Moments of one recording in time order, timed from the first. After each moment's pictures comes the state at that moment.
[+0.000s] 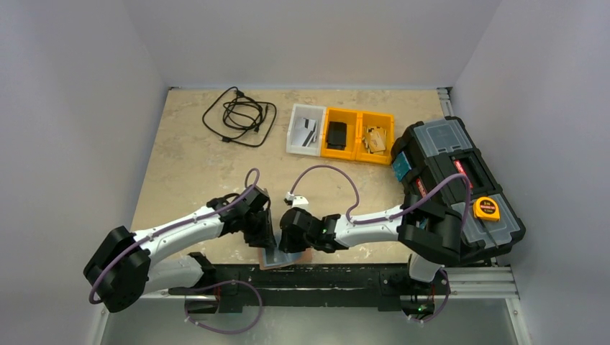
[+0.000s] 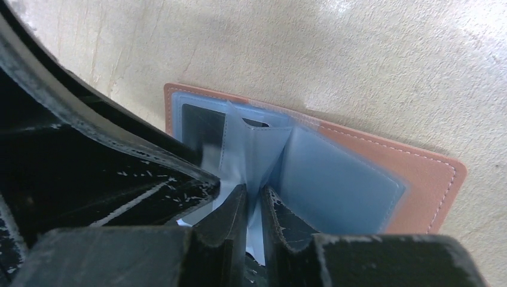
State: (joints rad) left arm -0.75 1.14 0.55 -0.61 0.16 -0.91; right arm 1.28 1.71 0.87 -0.06 0.14 1.04
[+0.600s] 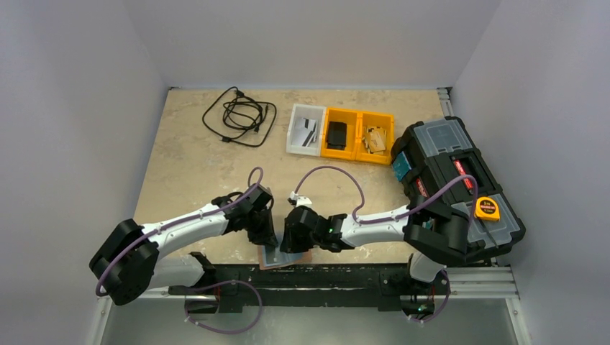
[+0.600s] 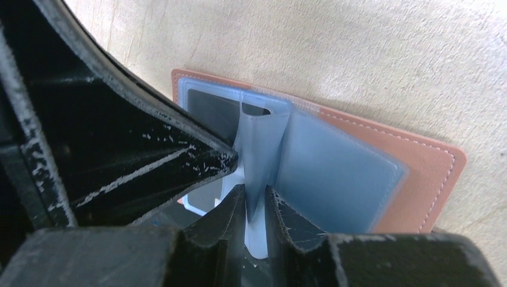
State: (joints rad) left arm -0.75 1.22 0.55 -0.51 0.19 -0.92; right arm 1.25 1.67 0.80 0.03 0.07 1.06
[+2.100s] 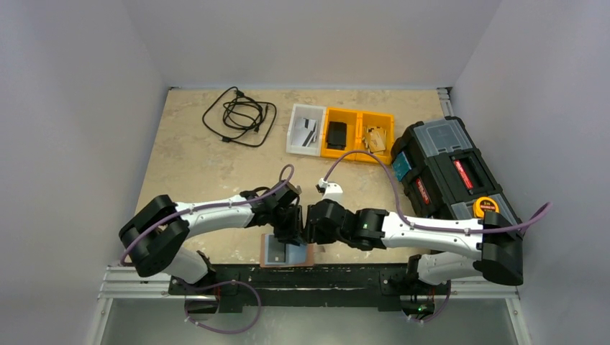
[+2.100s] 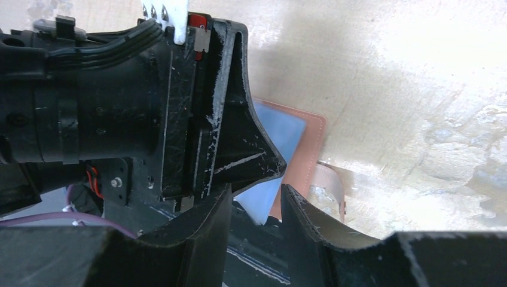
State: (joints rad) left arm -0.90 1.44 0.71 -0.35 0.29 -0.96; right arm 1.25 1.26 0.83 -0.43 0.30 1.06
